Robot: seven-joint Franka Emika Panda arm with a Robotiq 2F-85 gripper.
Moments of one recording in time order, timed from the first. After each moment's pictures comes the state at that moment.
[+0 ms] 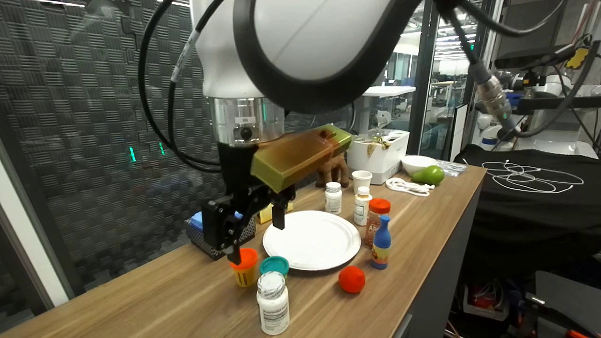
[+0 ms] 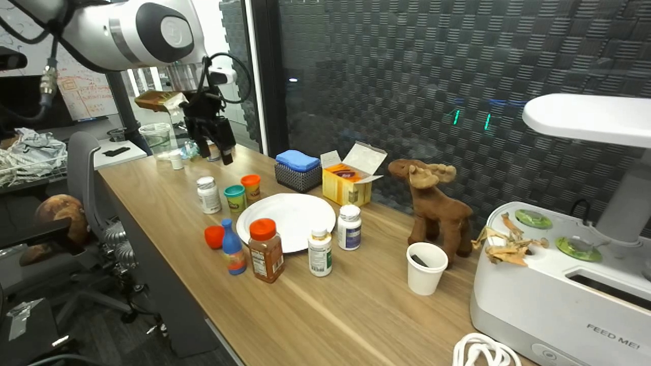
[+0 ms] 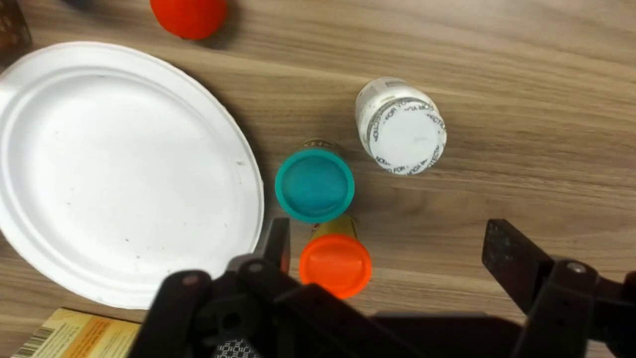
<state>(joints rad) 0.24 0.29 0.21 -1.99 -0.21 2.32 0.46</state>
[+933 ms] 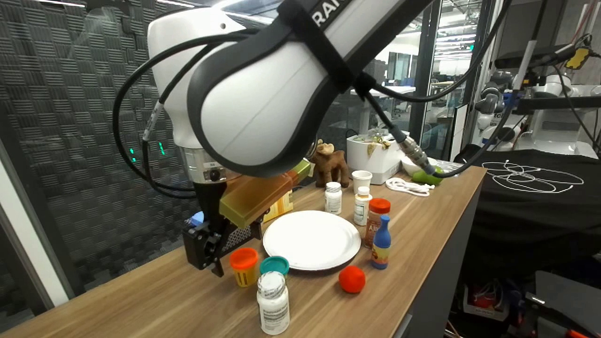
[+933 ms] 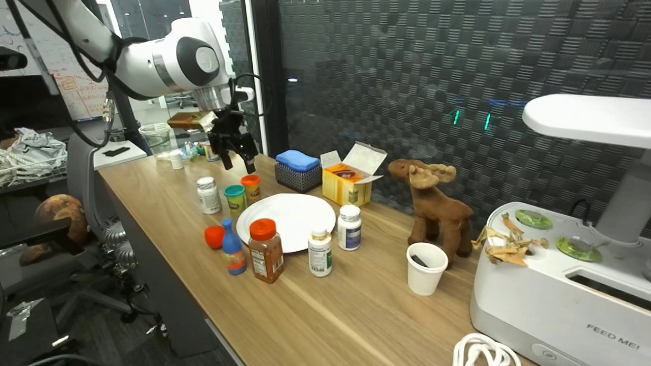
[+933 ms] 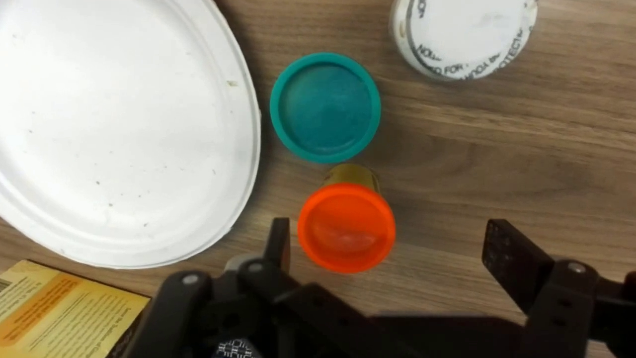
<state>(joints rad) 0.34 0.50 0.11 -1.78 -0.31 2.31 0.47</state>
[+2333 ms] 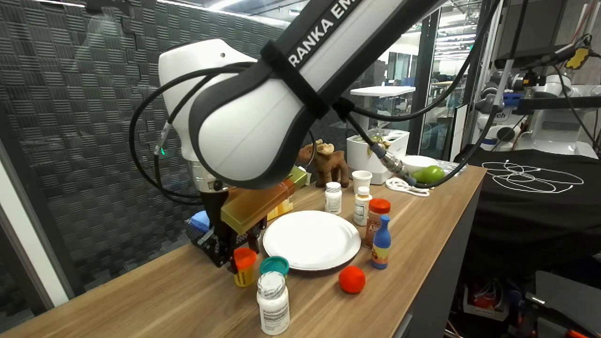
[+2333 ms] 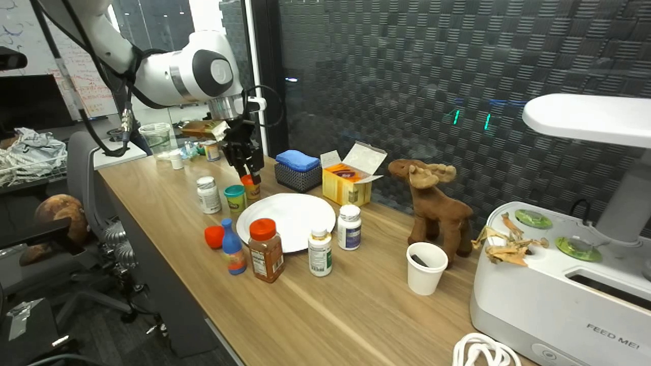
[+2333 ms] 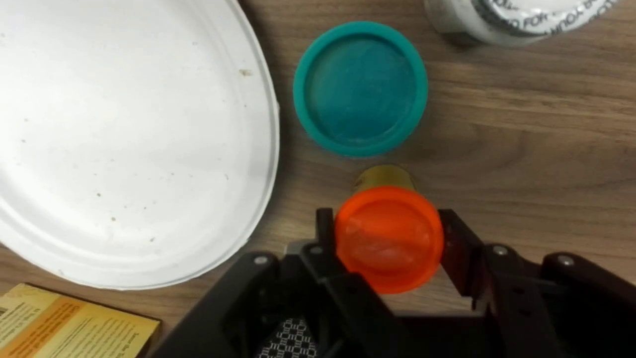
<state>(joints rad) 0.35 0.58 0.07 -1.72 -0.28 2.30 0.46</state>
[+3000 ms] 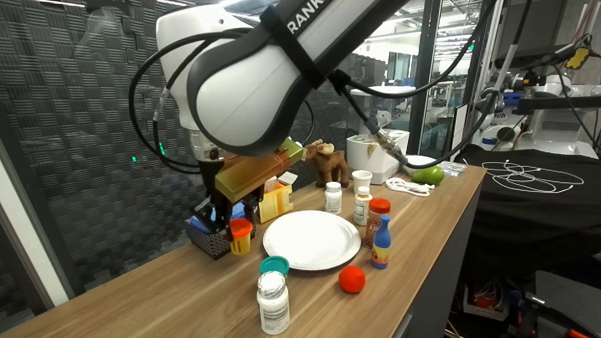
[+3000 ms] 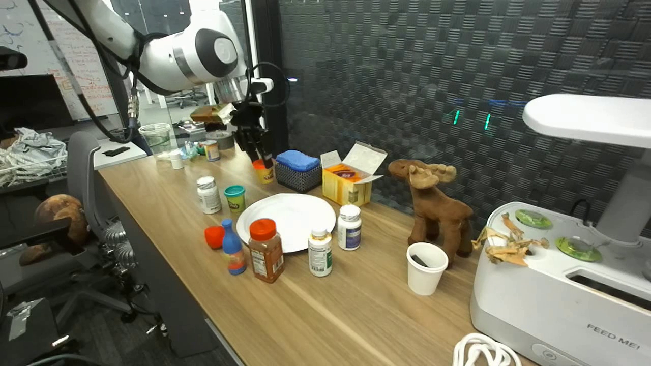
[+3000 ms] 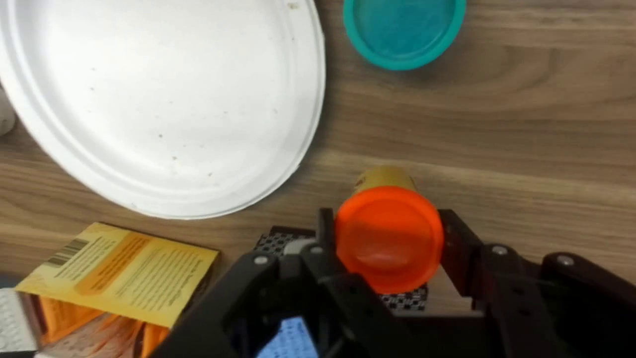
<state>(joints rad) 0.37 0.54 0.01 -1.68 -0.32 2.29 0.51</state>
